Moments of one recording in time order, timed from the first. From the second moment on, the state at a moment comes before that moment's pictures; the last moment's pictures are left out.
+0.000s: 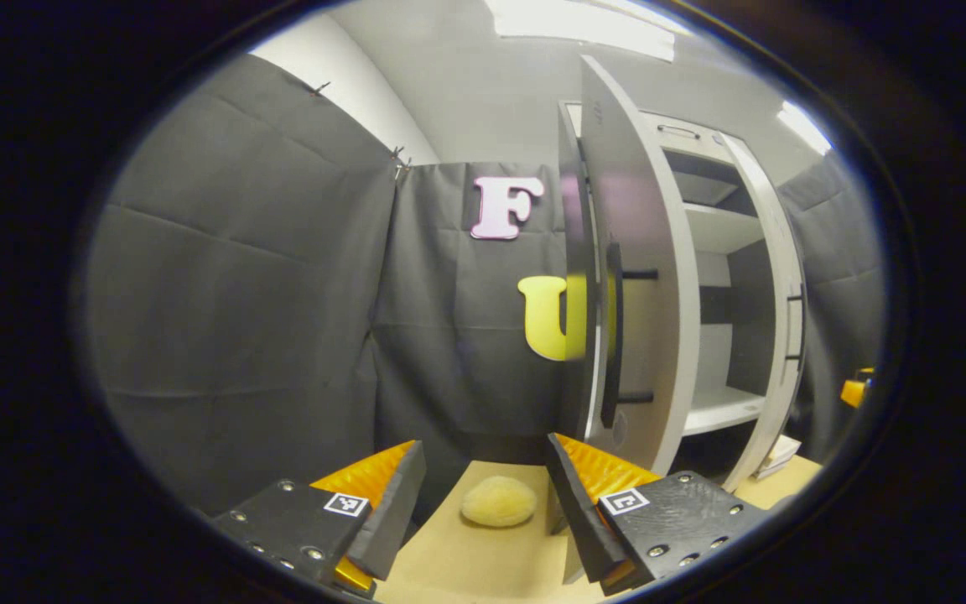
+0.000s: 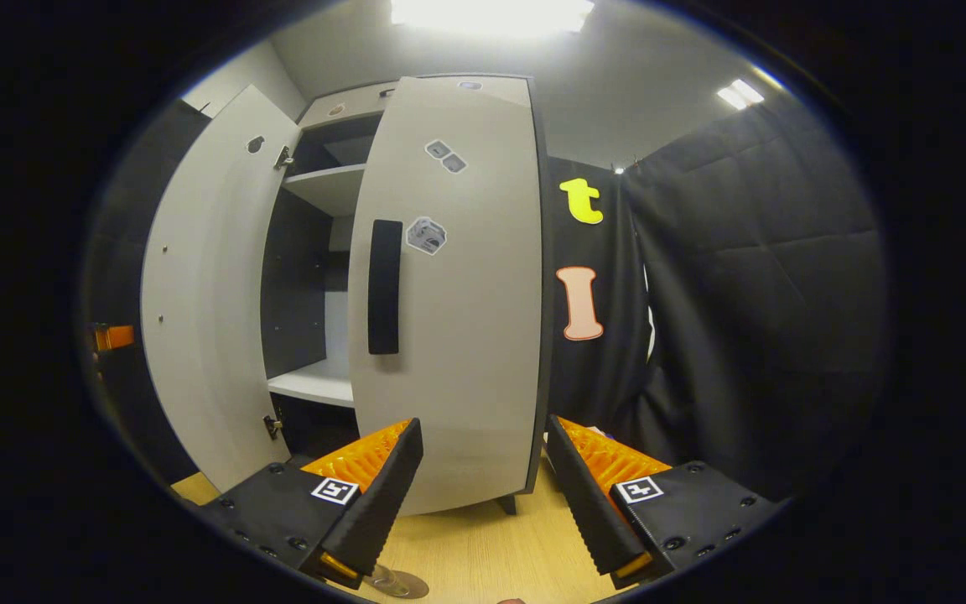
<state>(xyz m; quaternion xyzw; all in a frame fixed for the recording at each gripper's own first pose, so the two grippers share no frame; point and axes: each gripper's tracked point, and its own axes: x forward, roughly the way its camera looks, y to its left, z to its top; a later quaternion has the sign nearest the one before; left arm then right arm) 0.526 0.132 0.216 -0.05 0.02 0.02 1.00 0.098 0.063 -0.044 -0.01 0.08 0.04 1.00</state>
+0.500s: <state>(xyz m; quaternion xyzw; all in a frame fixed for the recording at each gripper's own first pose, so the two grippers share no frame) 0.570 0.126 0.262 -0.05 0.00 0.01 1.00 0.062 0.009 -0.070 0.01 0.11 -0.01 0.99</state>
